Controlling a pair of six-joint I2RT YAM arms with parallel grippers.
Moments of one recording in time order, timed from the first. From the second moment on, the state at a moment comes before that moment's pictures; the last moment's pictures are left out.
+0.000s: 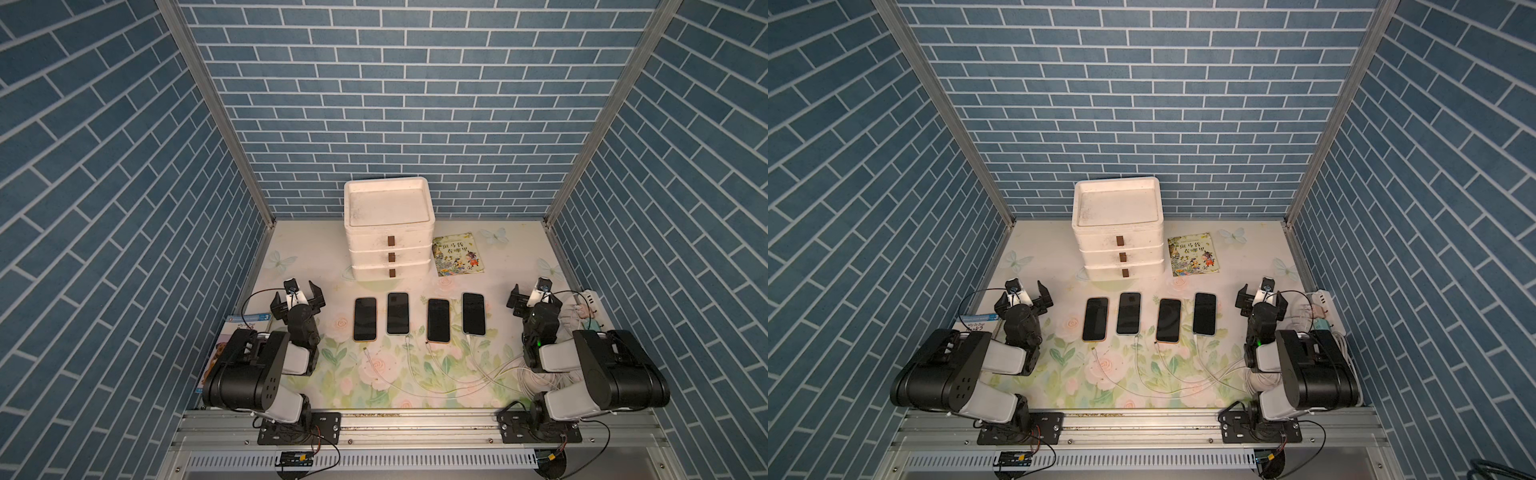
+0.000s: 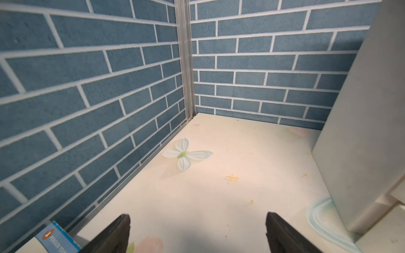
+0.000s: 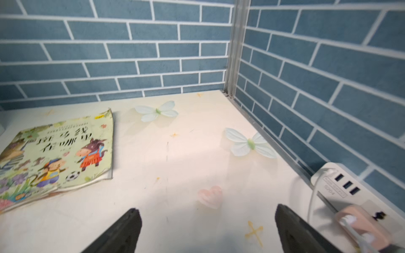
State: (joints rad) left arm -0.08 1.51 0.15 1.23 -0.48 -0.04; right arm 0.07 1.52 0.18 1.14 0.27 0.01
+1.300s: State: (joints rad) left arm -0.08 1.51 0.17 1.25 -0.43 -0.05; right arm 0.07 1.53 0.18 1.22 0.21 -0.03
